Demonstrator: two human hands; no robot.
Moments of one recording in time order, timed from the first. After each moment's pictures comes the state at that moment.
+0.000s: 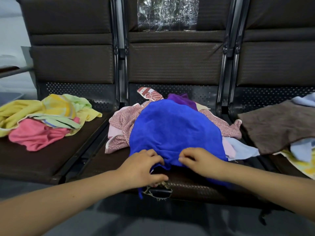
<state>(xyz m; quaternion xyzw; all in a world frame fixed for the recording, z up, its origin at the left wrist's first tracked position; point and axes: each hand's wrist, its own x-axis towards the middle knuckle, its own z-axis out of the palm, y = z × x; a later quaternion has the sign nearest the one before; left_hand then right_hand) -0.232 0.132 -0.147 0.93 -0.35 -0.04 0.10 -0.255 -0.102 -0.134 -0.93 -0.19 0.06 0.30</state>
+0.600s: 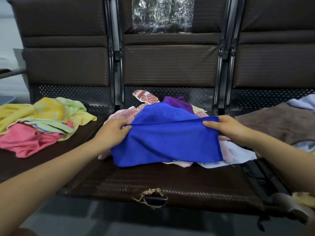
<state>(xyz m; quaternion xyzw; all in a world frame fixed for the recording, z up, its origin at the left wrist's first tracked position) -0.151 0.162 -0.087 0.96 -0.12 0.04 0.23 -0.196 -0.189 -0.082 -0.83 0.06 0.05 0.55</state>
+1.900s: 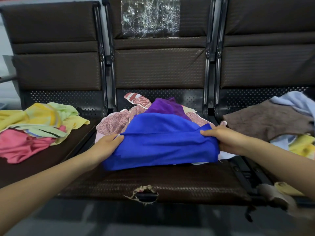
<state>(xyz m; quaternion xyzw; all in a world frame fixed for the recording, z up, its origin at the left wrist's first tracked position) -0.183 0.159 -0.110 0.89 -0.03 -0.07 0.45 -0.232 -0.196 -0.093 -0.71 0.15 0.14 0.68</state>
